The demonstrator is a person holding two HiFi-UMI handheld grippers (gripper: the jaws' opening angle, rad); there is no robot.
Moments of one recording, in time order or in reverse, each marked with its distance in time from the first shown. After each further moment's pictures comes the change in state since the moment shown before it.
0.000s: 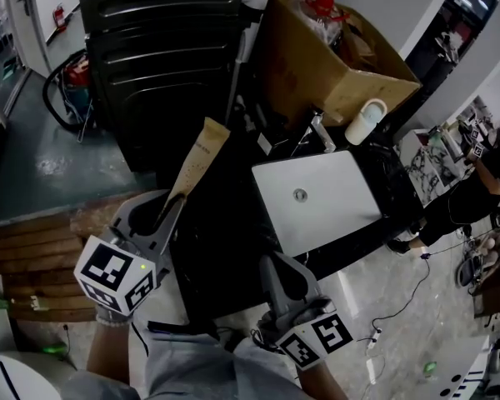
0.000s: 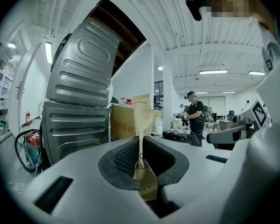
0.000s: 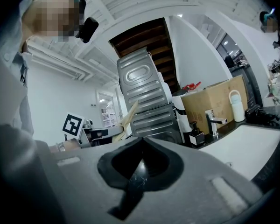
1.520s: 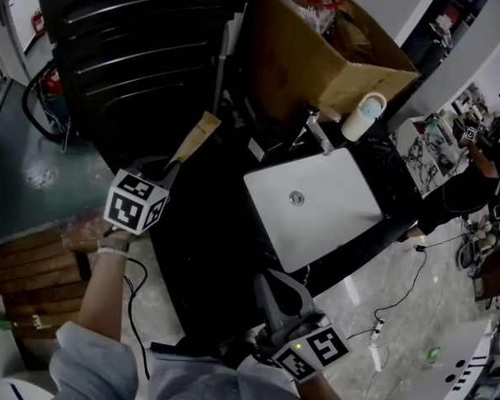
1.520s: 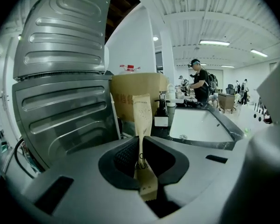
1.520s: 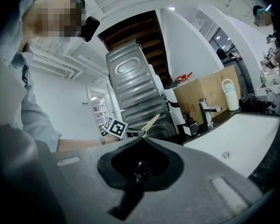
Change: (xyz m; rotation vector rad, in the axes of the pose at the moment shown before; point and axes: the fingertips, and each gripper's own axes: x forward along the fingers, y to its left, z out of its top) left arm 0.173 0.116 -0.105 0.111 0.345 -0.045; right arm 0.034 -0.036 -0.030 0.071 0.068 -0.074
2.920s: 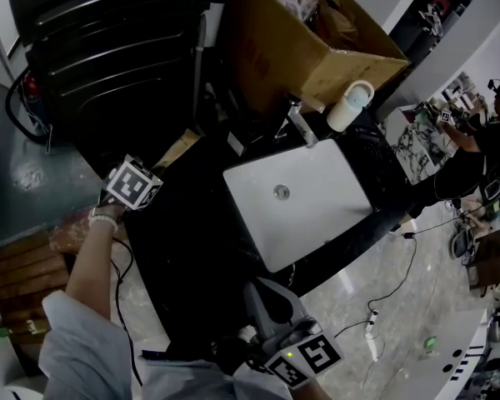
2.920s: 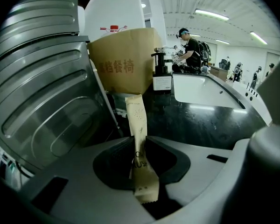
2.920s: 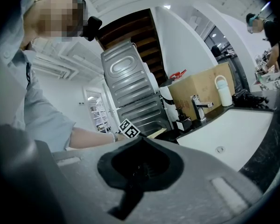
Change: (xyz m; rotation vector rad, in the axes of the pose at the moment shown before) left arm 0.092 0.005 -0.077 0.135 0.350 -0.102; right arm -0.015 -0.028 -0.015 0.034 0.022 -0.036
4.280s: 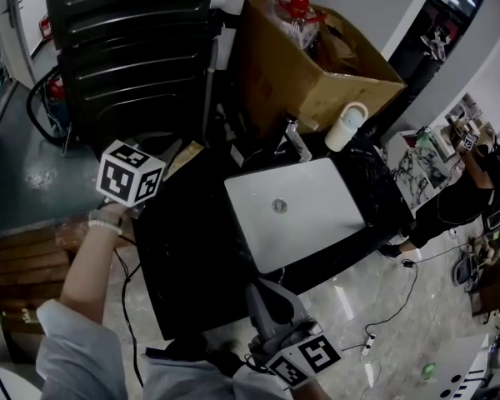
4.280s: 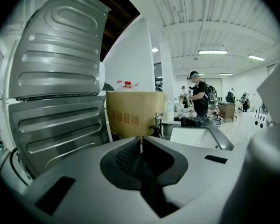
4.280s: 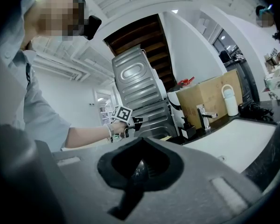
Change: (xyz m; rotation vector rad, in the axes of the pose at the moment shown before) left arm -0.149 -0.033 0.135 -0.143 -0.478 0.104; right arm -0.050 0.009 0.027 -0.065 -0.040 0.101
